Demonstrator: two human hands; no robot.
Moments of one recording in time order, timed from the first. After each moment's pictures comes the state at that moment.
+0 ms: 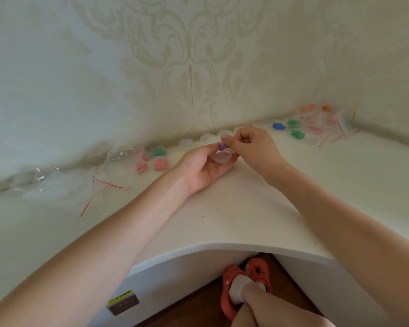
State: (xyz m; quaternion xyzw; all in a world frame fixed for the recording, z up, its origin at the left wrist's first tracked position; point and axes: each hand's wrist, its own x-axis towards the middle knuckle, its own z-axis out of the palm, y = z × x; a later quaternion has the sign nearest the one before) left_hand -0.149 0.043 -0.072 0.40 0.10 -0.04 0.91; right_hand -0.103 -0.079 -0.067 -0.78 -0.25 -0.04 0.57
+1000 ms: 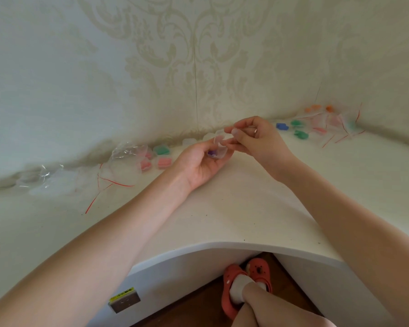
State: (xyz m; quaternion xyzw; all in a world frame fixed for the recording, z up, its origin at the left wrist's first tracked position) left_hand -0.148 0.052 -0.072 0.32 0.09 0.00 0.94; right_hand -0.105 -0.082 -0.057 -0.66 -0.25 0.05 0.70
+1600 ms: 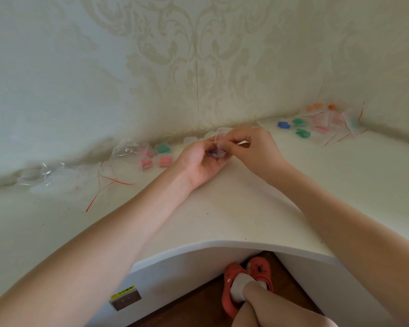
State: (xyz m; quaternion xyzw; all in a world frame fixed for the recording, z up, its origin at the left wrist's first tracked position) left_hand -0.143 0.052 -0.074 0.33 0.08 0.01 0.94; right_hand -0.109 -0.076 -0.069 -0.76 -0.37 -0.08 0.52
